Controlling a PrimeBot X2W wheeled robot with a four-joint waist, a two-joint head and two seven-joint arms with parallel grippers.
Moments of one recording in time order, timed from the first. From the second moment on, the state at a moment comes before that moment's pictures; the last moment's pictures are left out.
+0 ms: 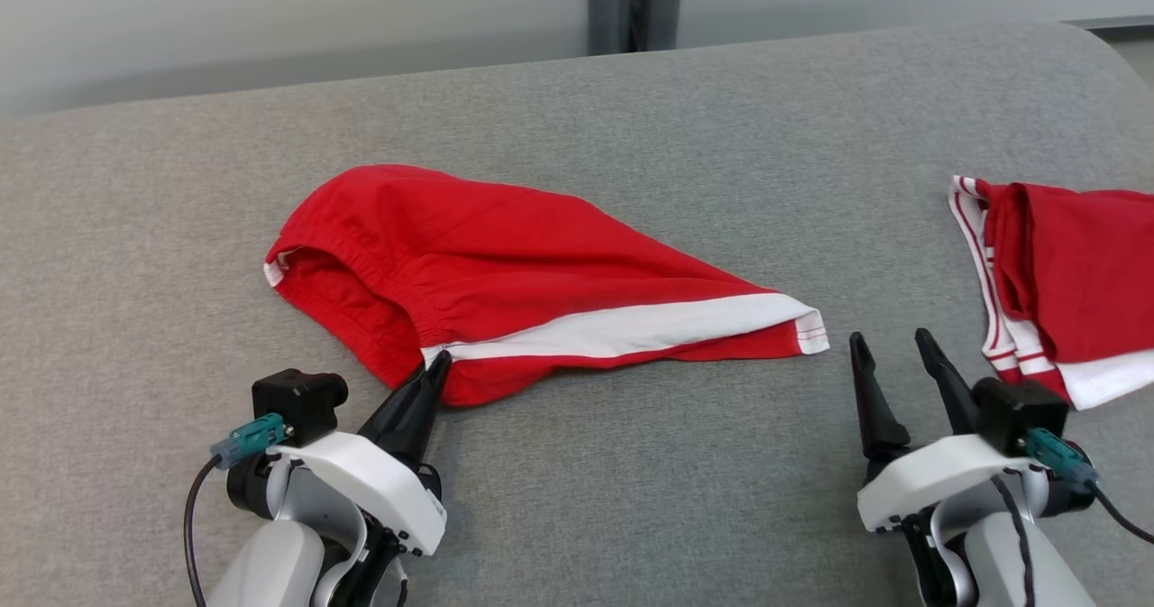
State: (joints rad) left arm -0.25 0.15 -0.34 0.35 -0.58 -0.12 -0.01; right arm -0.27 -0.05 0.10 0.49 0.24 0.13 -0.26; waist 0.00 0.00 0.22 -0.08
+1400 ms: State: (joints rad) left arm -0.24 0.18 -0.36 0.30 -0.62 -0.12 -0.02; right arm -0.51 -0.15 0.32 0.84 0.12 0.13 -0.26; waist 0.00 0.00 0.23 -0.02
